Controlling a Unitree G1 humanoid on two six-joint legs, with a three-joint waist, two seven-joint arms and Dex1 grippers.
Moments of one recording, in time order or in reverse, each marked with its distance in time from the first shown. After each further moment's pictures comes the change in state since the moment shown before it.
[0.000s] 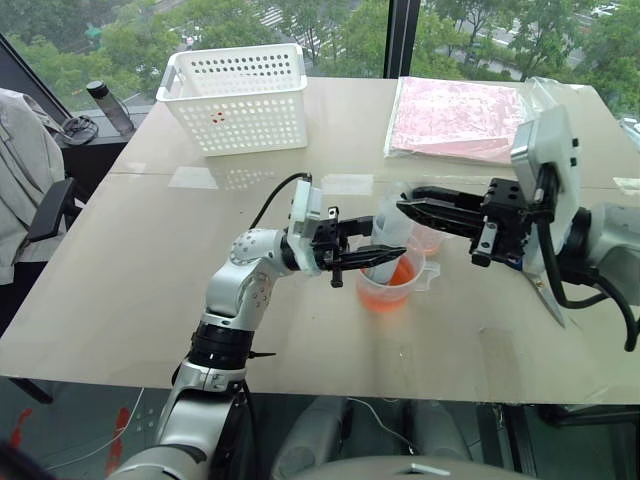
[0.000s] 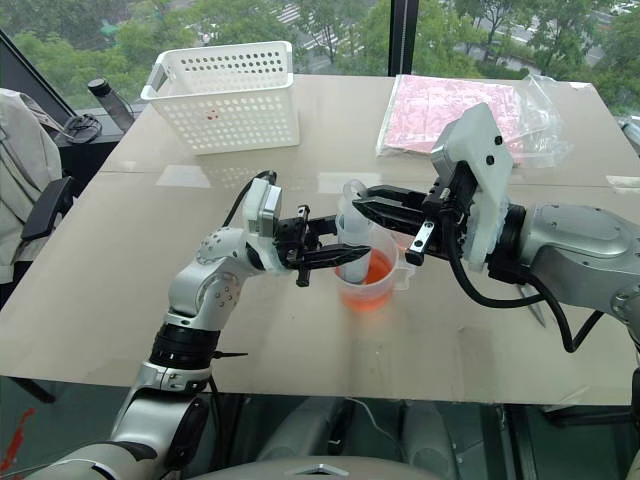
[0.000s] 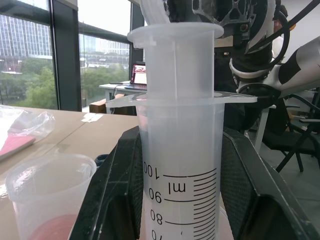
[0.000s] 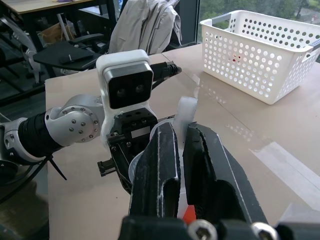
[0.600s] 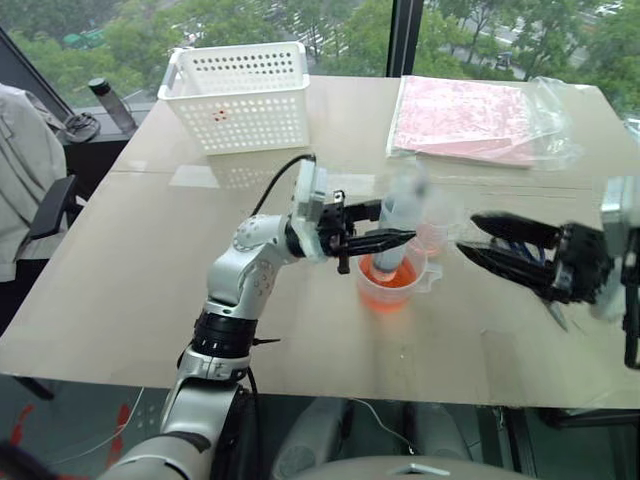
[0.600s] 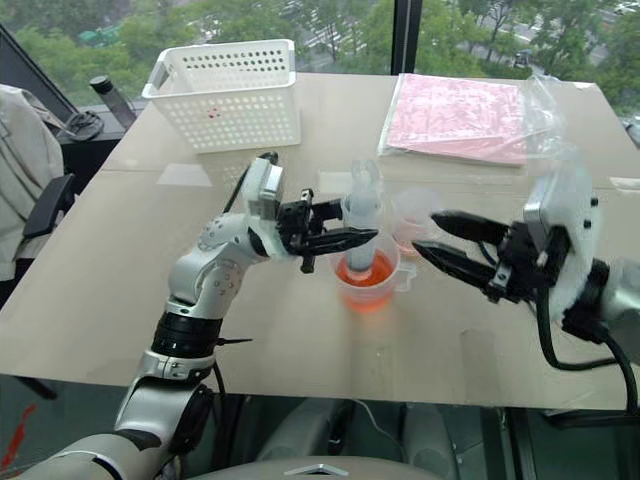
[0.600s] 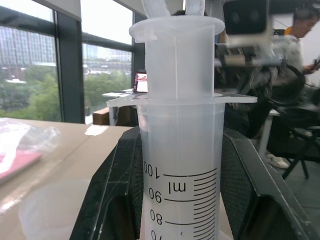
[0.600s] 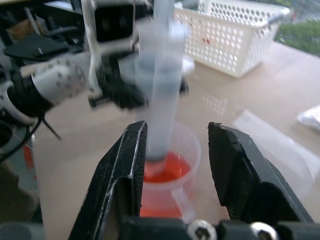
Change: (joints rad) left arm -0.091 -0.009 0.022 -0.038 -0.054 0.072 0.068; right arm 0.731 0.004 -0.601 -0.191 -0.183 -0.063 0.357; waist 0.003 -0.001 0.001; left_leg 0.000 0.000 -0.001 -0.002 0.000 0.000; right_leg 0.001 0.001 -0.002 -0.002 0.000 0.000
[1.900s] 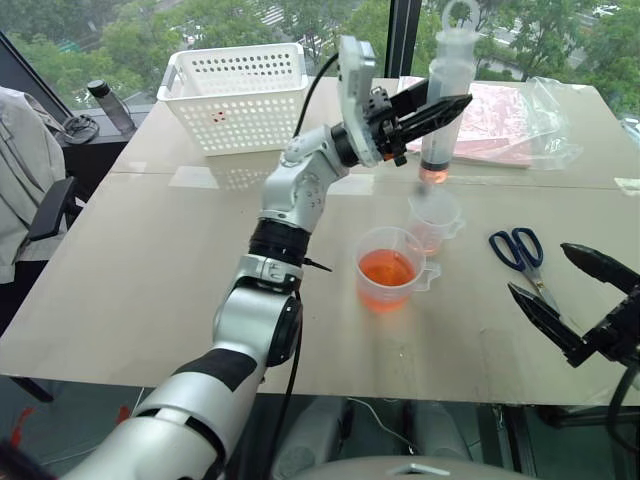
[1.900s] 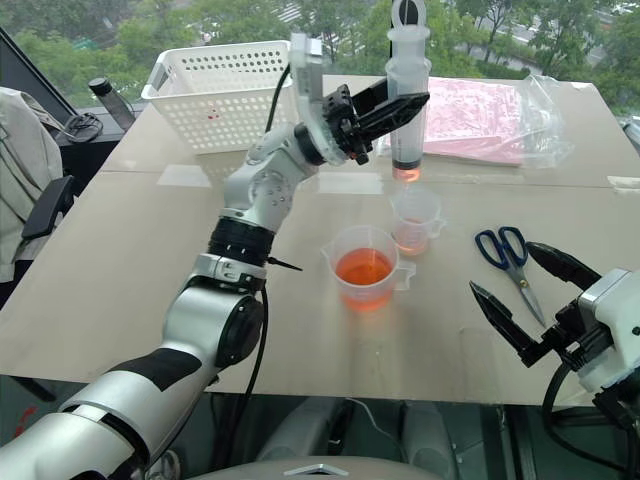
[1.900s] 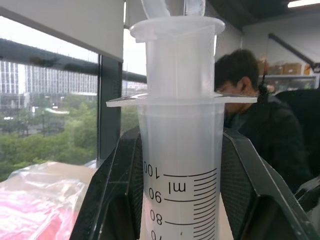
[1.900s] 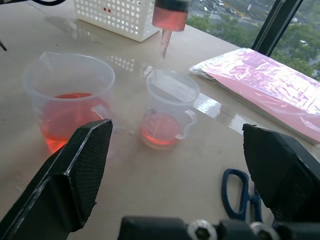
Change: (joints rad) left arm -0.536 -0.228 0.084 0.726 0.129 -0.274 0.092; right arm 0.413 0.286 -0.051 -0.119 -0.481 -0.294 0.032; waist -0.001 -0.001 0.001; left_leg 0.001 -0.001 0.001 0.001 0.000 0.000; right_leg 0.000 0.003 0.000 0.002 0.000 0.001
